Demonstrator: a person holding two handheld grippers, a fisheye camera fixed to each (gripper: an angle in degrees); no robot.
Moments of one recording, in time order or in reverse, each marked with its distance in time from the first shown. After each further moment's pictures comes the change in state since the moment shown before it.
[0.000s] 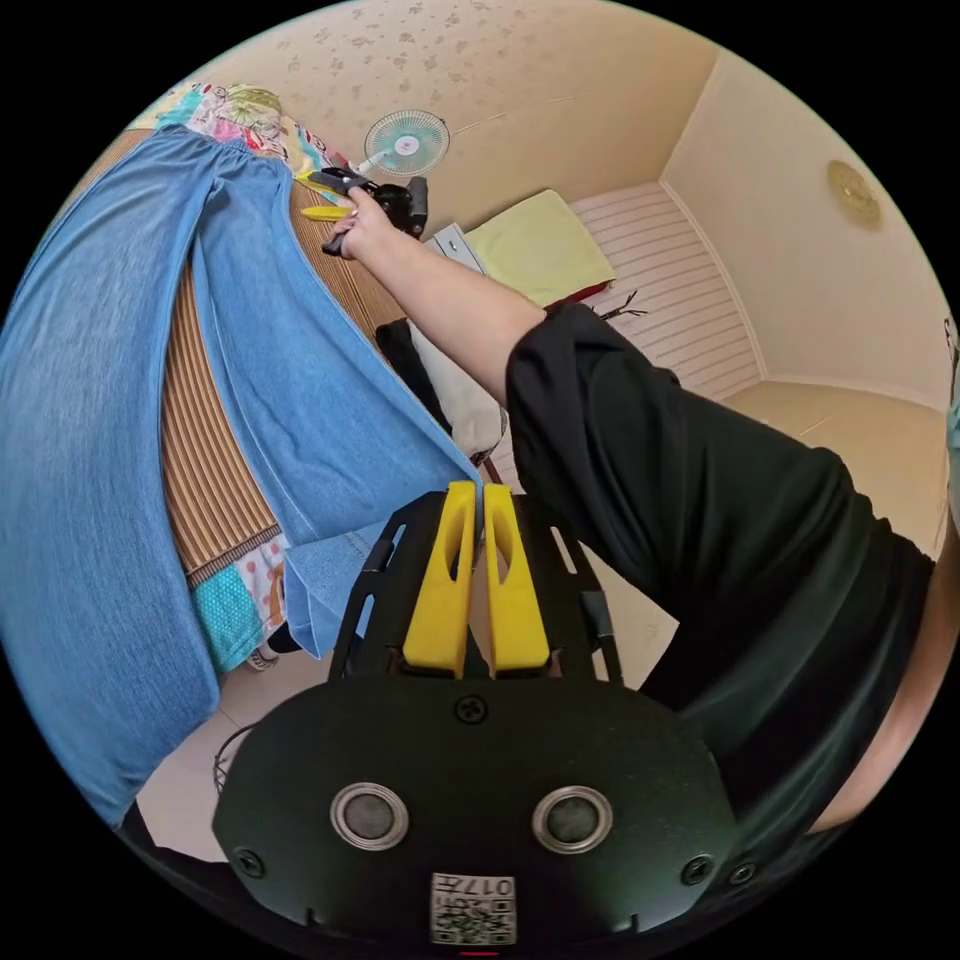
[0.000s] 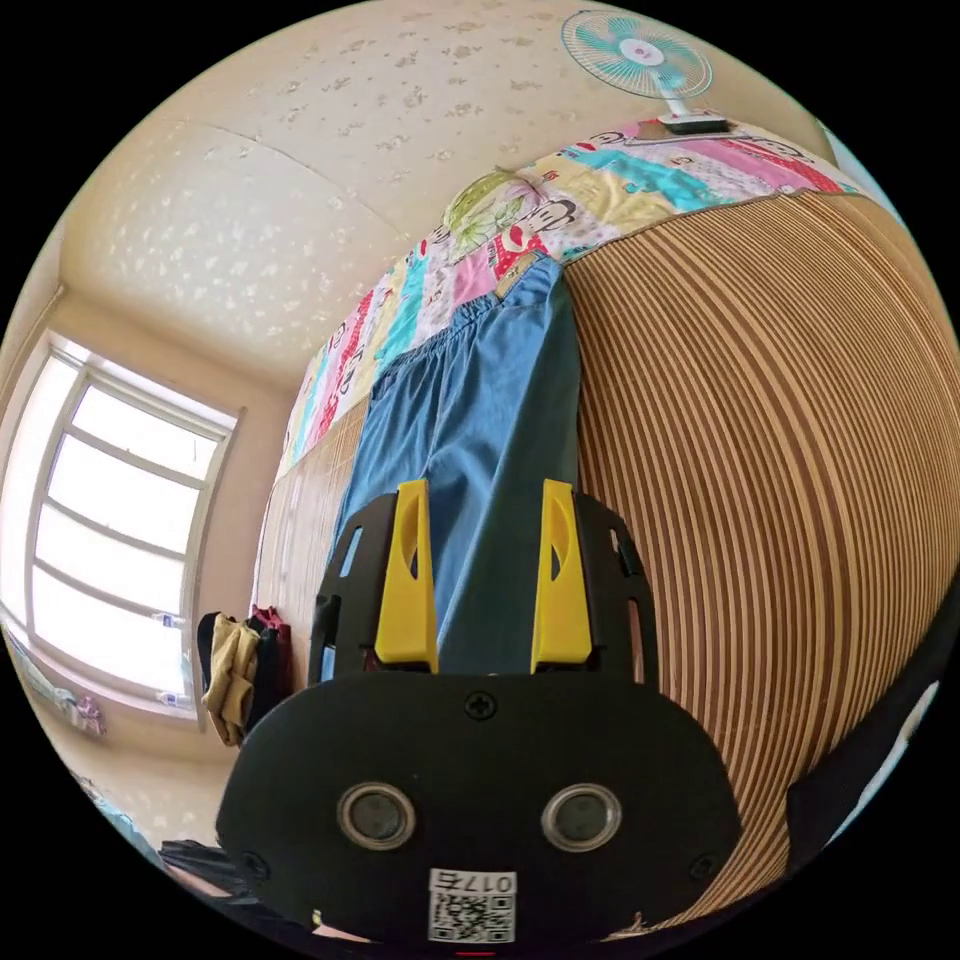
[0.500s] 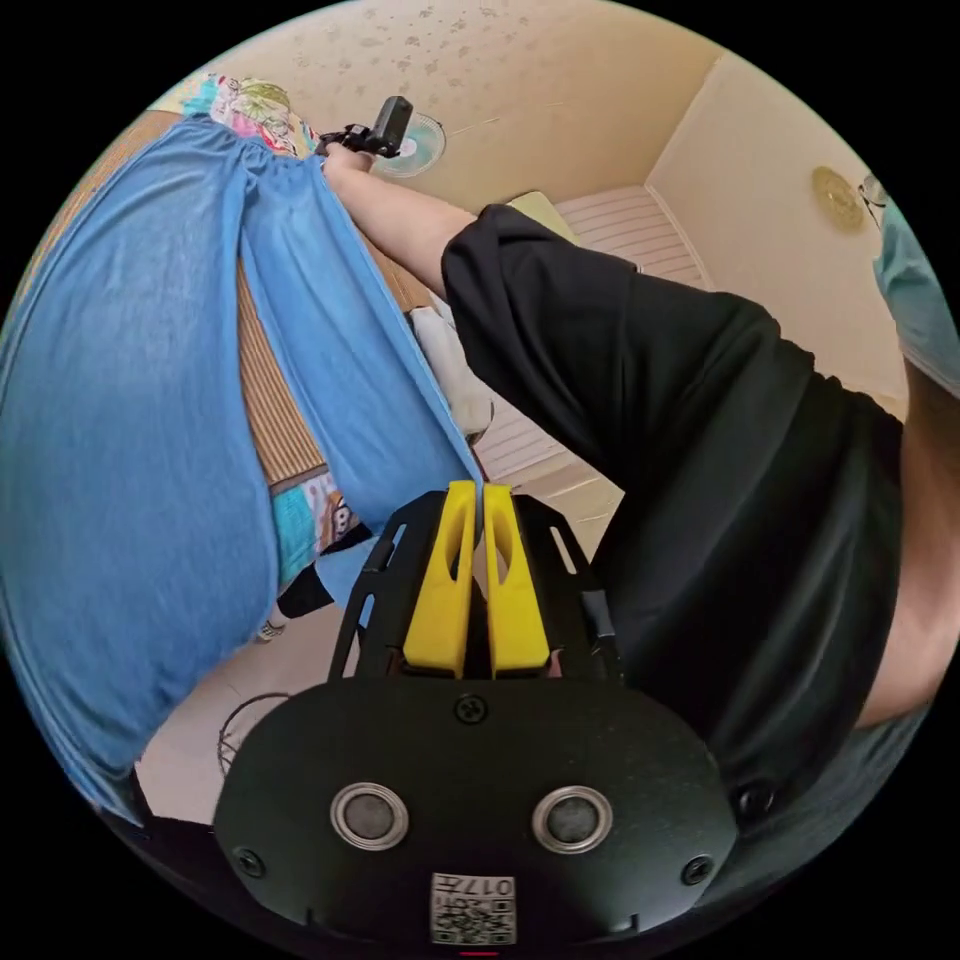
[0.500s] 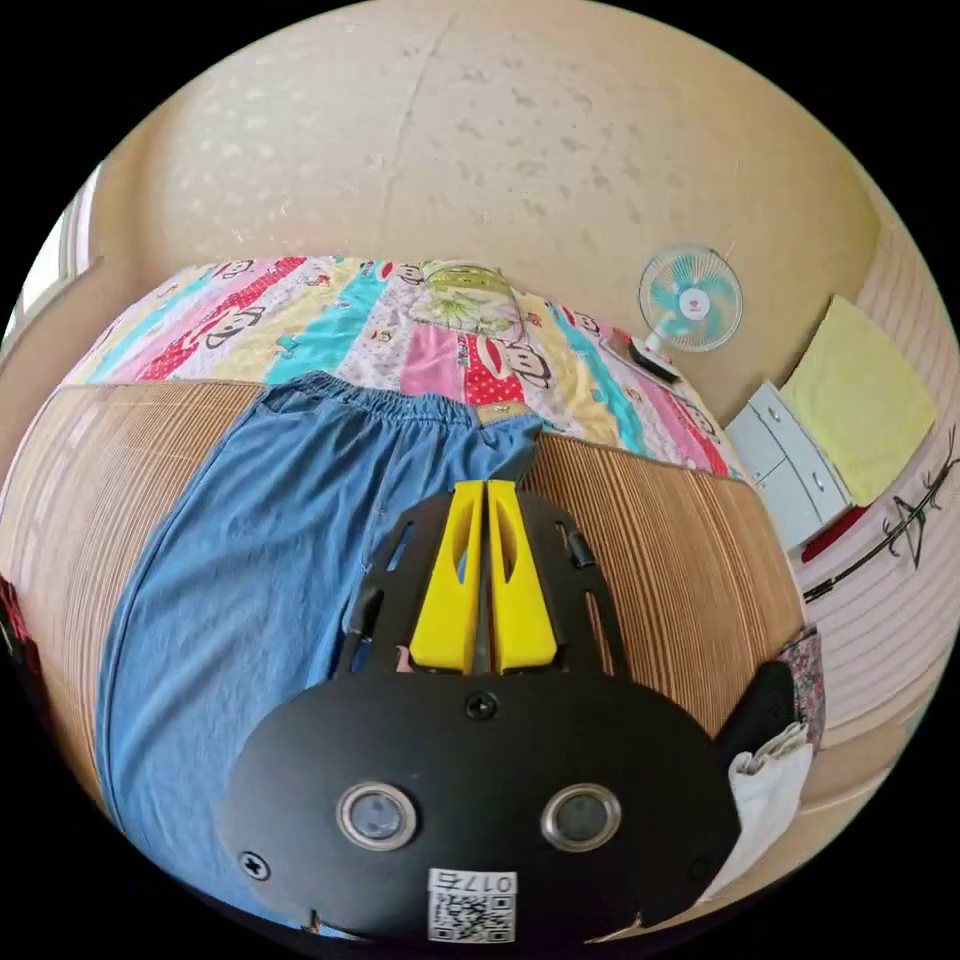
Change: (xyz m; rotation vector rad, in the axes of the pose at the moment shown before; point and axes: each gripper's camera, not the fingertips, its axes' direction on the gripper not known) left arm -0.014 0.046 -0.106 0.050 0.024 -0.044; right arm -0.239 -0.012 0.111 0.262 0.843 -0.479
